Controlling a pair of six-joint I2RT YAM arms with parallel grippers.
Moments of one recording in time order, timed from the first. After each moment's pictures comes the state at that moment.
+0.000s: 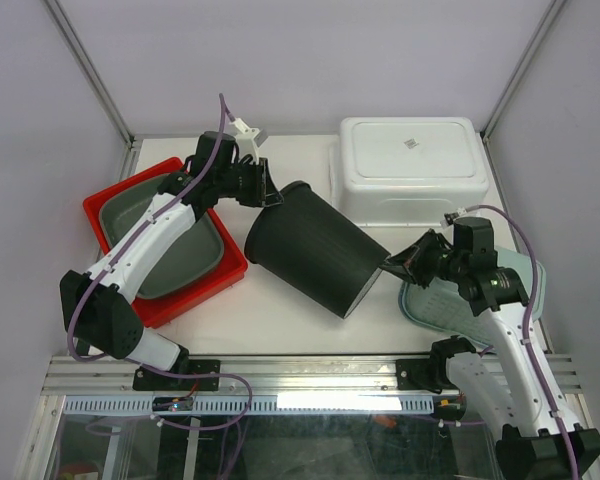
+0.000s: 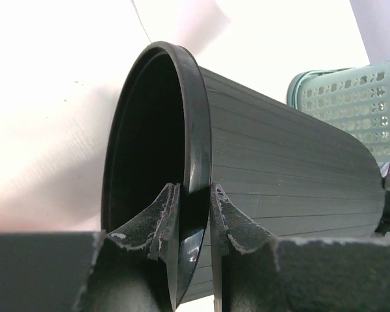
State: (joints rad) left arm -0.44 1.48 1.38 -0.54 0.41 -0.30; right arm 0.18 0.74 0.77 -0.79 -0.53 1.02
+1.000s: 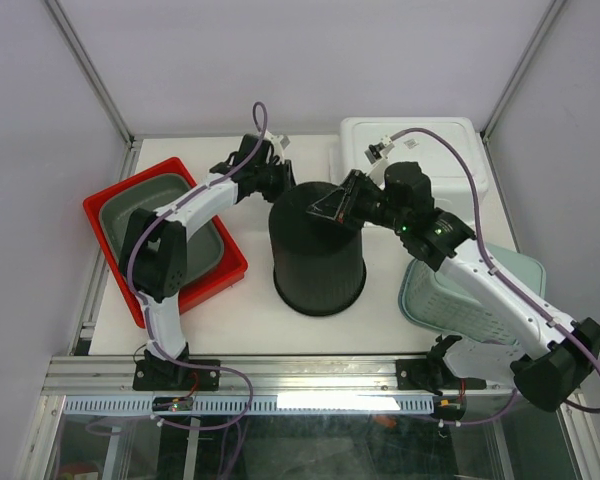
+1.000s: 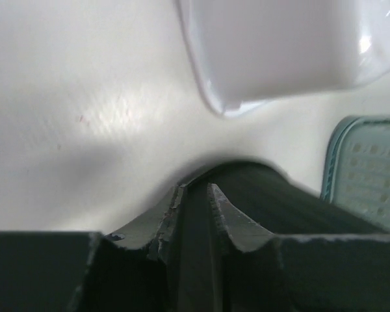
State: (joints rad) left arm -0.44 1.88 1.46 -0.35 0.38 -0.43; right arm 0.66 1.15 1.15 -0.29 -0.31 1.01
